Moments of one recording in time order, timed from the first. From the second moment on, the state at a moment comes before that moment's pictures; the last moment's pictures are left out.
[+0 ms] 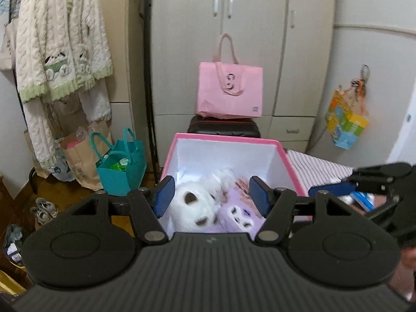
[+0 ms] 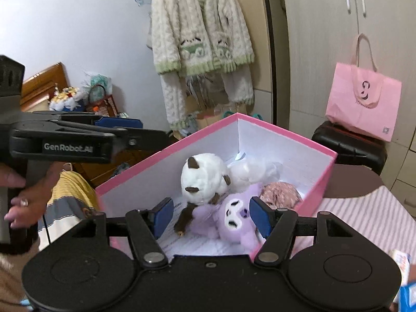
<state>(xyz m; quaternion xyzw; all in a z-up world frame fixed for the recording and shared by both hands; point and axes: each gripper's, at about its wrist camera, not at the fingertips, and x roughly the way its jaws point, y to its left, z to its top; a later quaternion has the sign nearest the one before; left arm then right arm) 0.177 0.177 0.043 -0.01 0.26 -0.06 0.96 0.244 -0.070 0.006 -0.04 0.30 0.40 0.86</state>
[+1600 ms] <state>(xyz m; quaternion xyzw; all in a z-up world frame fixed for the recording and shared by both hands) 0.137 -0.029 -0.032 0.06 0.28 -0.25 0.92 0.210 -0.253 -0.034 -0.03 0.26 0.31 0.92</state>
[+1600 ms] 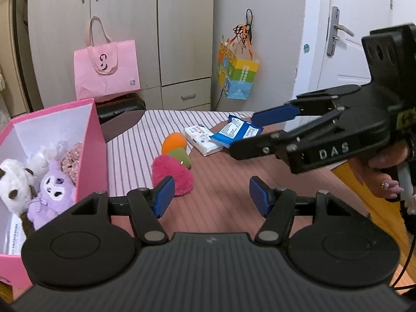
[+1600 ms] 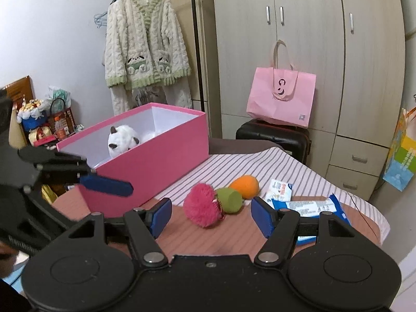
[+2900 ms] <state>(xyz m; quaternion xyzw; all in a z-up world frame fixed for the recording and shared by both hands) 0.224 -0.059 -0.107 0.06 0.32 -0.10 0.94 0.350 -0.224 -0.117 0.06 0.38 0.38 0.84</state>
